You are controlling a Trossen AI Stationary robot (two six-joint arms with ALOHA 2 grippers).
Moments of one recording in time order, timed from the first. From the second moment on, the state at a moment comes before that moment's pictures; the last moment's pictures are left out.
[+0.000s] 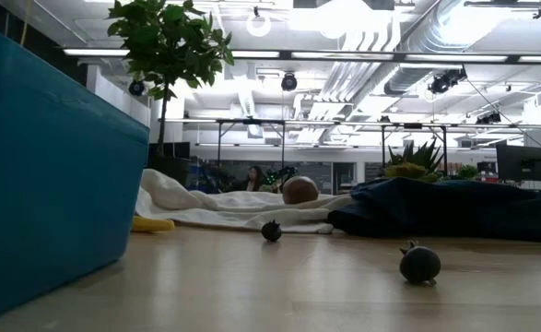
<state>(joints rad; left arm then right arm) -0.50 1.43 1.43 -1.31 -0.31 -0.95 0.10 1.40 1.55 -0.74 0.26 0.71</state>
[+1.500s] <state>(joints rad) -0.50 0.94 1.43 -1.38 -0.45 -0.63 -0.11 2.05 1.83 -1.17 0.09 1.23</state>
